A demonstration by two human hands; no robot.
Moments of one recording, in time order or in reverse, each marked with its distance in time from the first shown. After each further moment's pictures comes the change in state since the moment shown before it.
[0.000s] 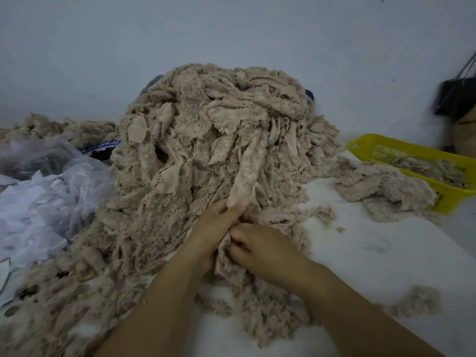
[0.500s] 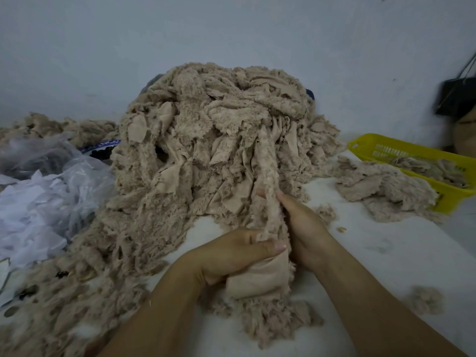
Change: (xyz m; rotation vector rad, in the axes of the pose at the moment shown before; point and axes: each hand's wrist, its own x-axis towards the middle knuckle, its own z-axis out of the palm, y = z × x) left_hand -0.029 0.003 0.012 0.202 -0.634 -0.040; right_hand -0.001 0.021 -0.034 1.556 0.361 0.625
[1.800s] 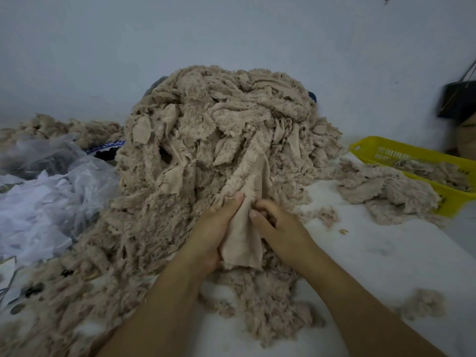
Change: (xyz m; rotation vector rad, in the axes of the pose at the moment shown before) left_hand 0.011 -0.003 -0.022 -0.499 0.513 0.148; right_hand 0.001 0.019 -0.003 -1.055 -0.089 -0.469
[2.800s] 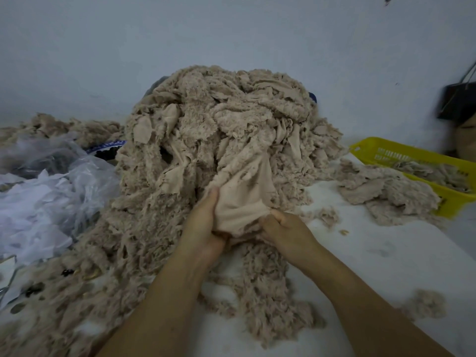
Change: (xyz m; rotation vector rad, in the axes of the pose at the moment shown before) left_hand 0.012 0.006 -0.002 -0.349 0.178 -0.057; right_hand -0.005 -0.005 -0.005 0.132 -0.042 0.215
